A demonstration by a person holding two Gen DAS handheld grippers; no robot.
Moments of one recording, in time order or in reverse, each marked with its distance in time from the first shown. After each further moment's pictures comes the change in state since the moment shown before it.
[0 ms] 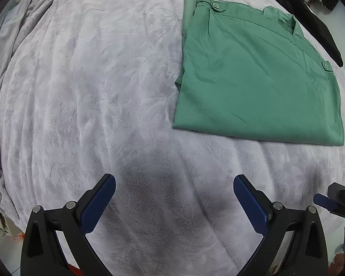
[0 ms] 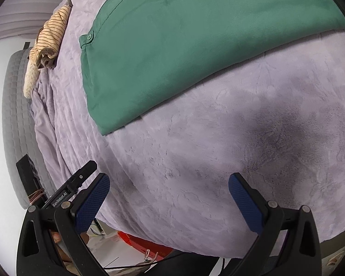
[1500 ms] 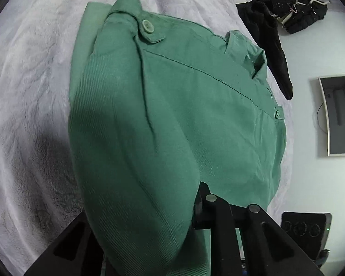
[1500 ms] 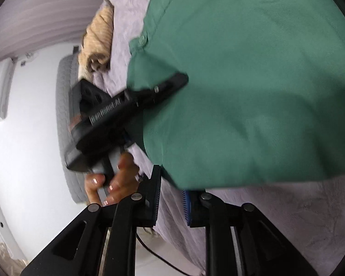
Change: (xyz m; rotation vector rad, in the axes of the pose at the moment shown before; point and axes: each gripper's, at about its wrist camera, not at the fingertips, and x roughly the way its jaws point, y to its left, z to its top) left arm 0.077 -0.062 0.174 0.015 0.035 -0.541; right arm 0.066 0.061 0.079 -0.069 0.085 0.414
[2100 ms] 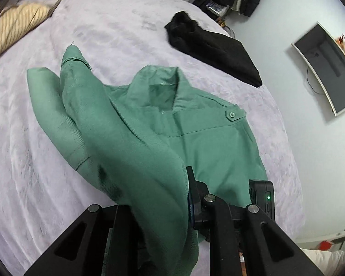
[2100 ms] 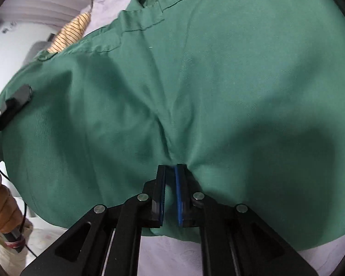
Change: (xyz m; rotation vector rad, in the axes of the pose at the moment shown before) left arm -0.042 -0.185 -0.010 0.361 -0.177 0.135; right arm -0.067 -0.062 0.051 -0.176 -0.175 -0.320
